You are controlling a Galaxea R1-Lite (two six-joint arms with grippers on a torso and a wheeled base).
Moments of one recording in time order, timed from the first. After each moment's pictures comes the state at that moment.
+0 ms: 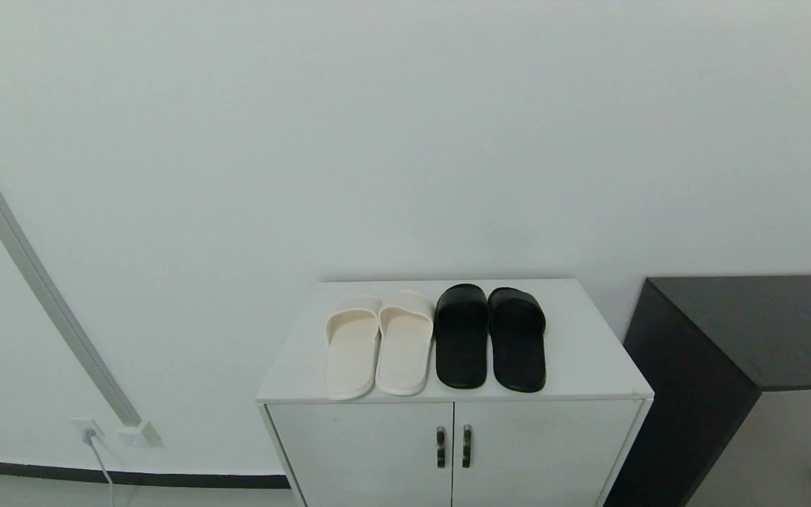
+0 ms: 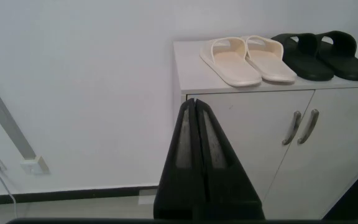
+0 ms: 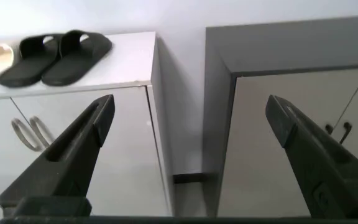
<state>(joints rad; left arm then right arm) 0.00 0.00 0.00 0.00 -0.02 0.00 0.00 0.00 0.00 0.00 -0.04 0.01</state>
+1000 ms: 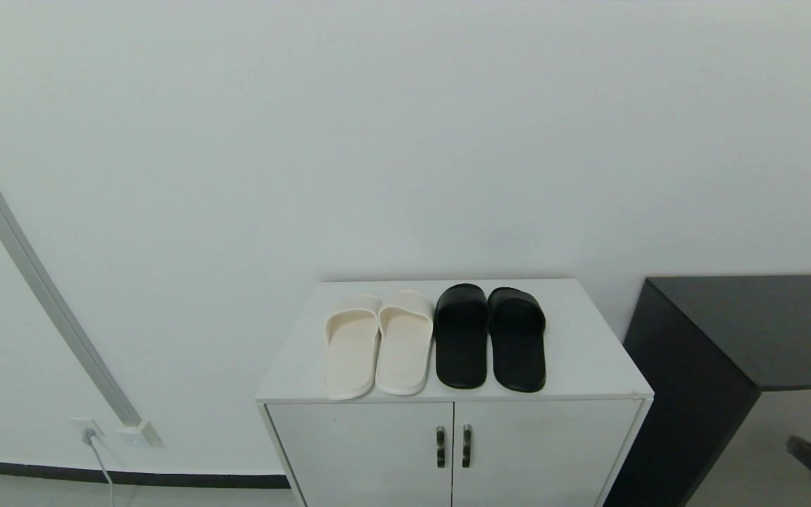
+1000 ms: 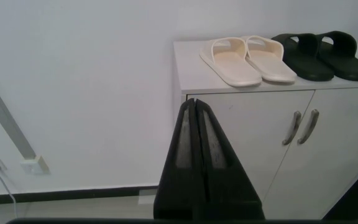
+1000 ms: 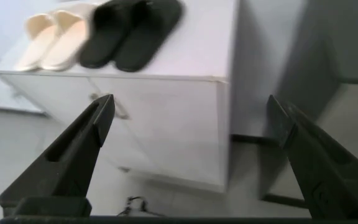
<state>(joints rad) 0.00 0.00 0.00 0.00 -0.02 0.00 0.26 0.83 -0.20 -0.32 0.03 0.16</state>
